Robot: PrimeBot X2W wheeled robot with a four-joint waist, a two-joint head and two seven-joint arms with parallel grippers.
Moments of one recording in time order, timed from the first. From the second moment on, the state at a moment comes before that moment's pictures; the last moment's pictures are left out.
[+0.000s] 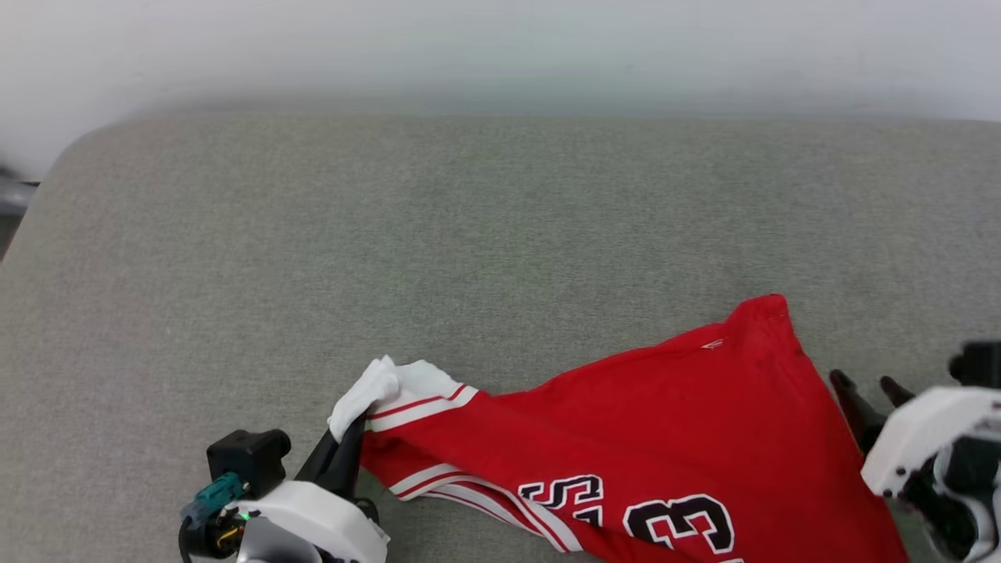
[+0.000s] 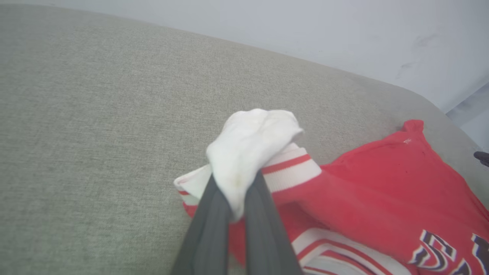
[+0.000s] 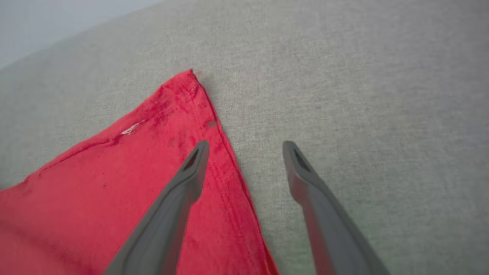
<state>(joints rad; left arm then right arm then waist) -0.08 0.34 -0.43 0.12 -0.67 0.11 -0.18 -0.17 -0.19 -0.16 0.30 0.41 0.13 0.29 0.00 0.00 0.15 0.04</state>
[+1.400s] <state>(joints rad) -0.26 0.36 -0.41 0.14 -0.70 0.05 -0.17 -0.55 -0.38 0.13 0.44 0.53 0.13 0.66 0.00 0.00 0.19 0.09</state>
